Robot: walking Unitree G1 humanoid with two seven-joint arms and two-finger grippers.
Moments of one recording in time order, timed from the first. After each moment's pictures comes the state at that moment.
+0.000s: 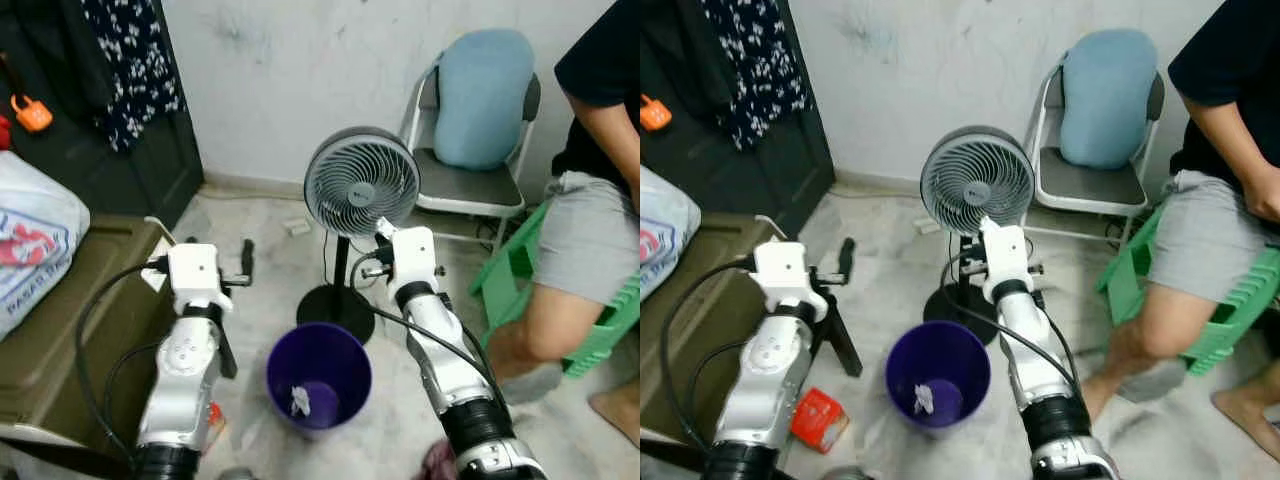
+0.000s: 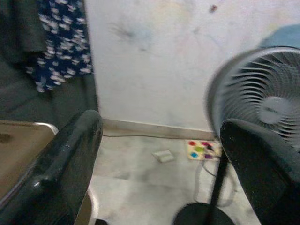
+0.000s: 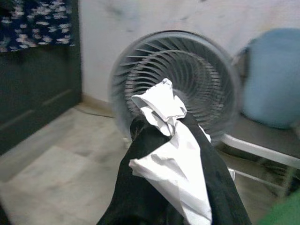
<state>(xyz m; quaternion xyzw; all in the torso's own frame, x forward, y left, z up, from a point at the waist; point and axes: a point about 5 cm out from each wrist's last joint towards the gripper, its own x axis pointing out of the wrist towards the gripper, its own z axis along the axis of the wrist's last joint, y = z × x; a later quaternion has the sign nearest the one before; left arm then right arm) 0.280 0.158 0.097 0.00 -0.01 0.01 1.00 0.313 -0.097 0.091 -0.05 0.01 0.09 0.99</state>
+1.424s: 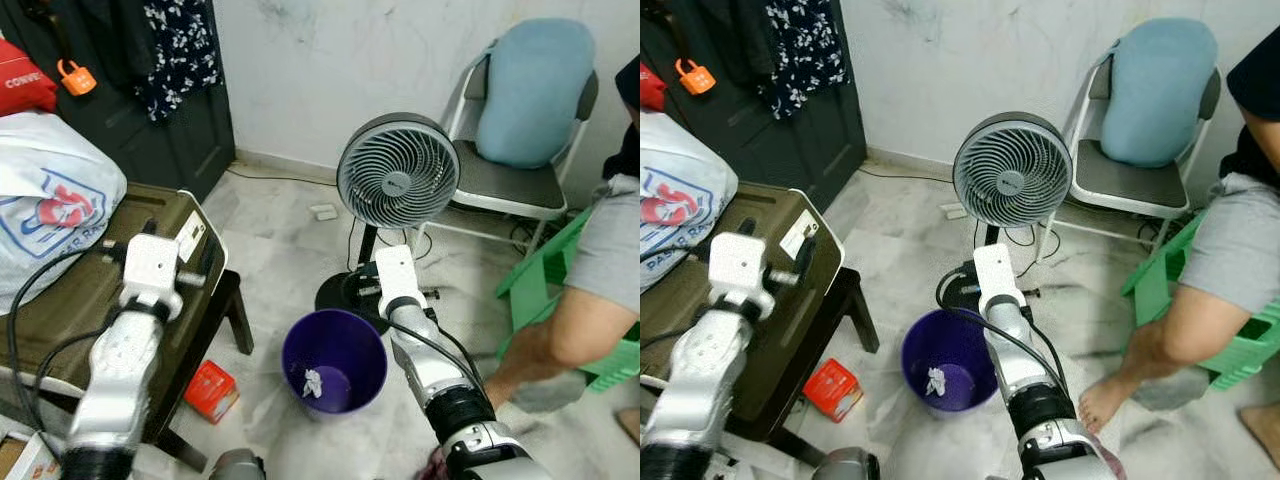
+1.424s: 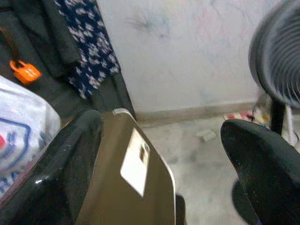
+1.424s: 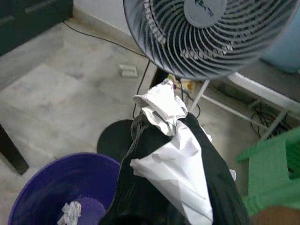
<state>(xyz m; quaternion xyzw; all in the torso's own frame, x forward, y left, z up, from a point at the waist) 0.268 0.208 0.104 0.13 -0.01 -0.05 0.99 0.314 -0.107 0.047 -0.13 0.16 0.01 0.98</state>
